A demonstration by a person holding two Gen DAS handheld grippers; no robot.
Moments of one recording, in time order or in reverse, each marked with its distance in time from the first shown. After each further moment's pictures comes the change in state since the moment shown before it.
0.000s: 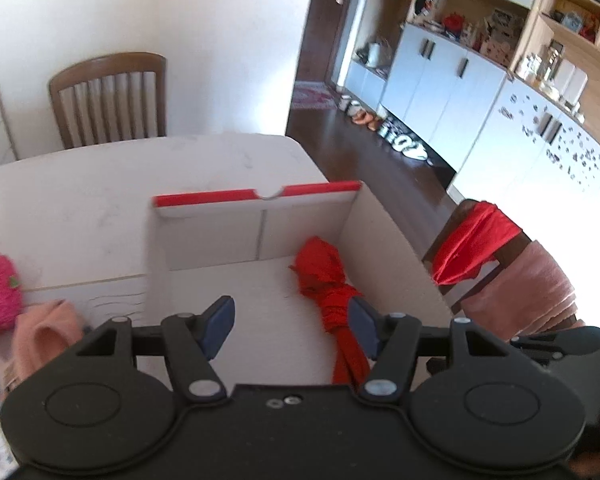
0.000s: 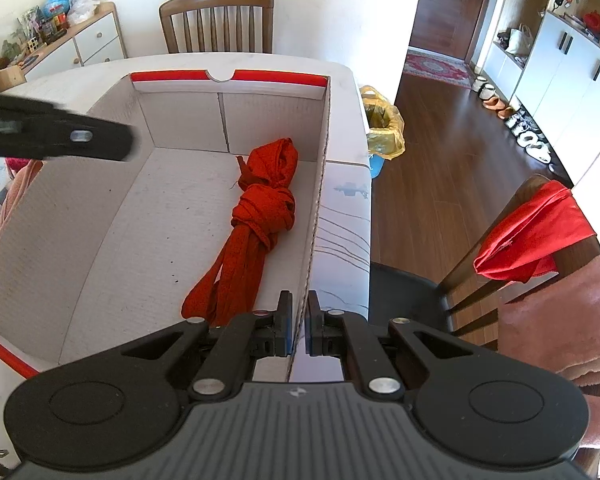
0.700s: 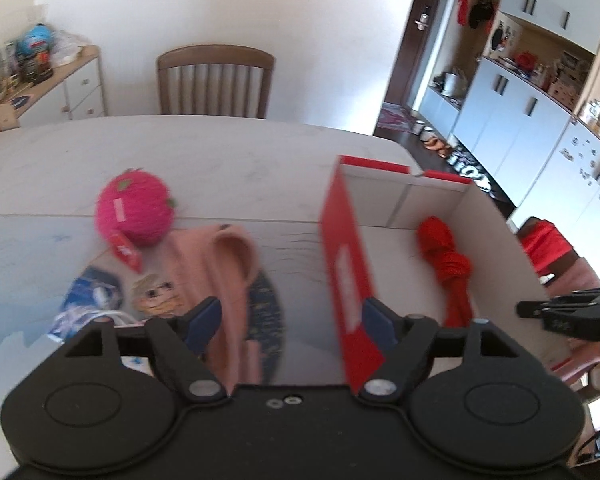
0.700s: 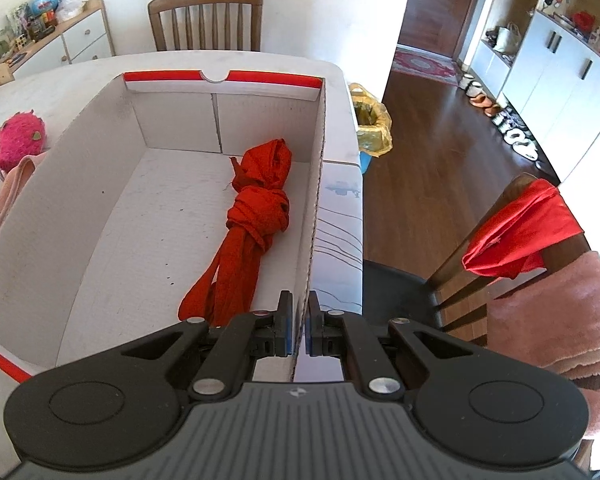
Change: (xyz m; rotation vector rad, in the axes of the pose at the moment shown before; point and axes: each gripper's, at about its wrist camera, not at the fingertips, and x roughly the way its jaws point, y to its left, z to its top) left arm -0.075 0.108 -0.068 -0.151 -0.042 0.164; right arm -0.003 0.008 0.004 0.016 0.014 -0.051
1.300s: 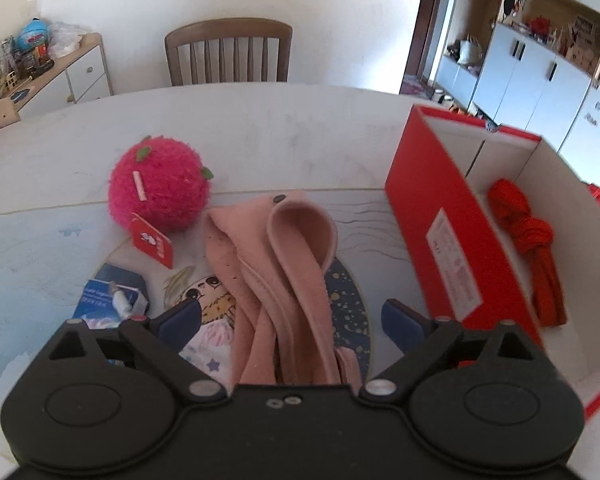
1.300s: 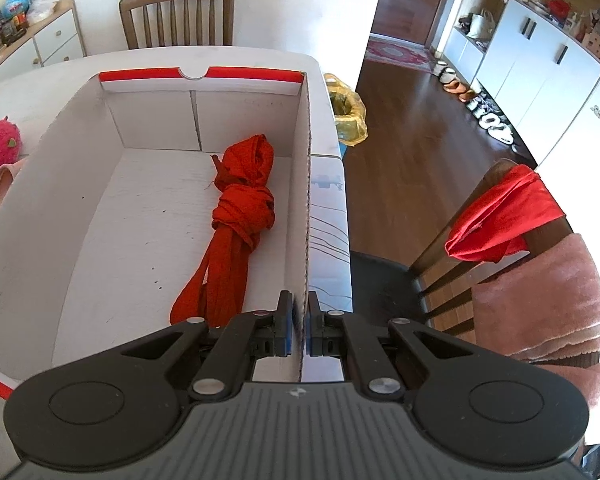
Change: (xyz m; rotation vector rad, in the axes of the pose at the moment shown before) left arm 0.074 0.039 -0.009 0.078 0.071 0.060; right arm 0.002 0.006 0.004 0.050 0.027 -0.072
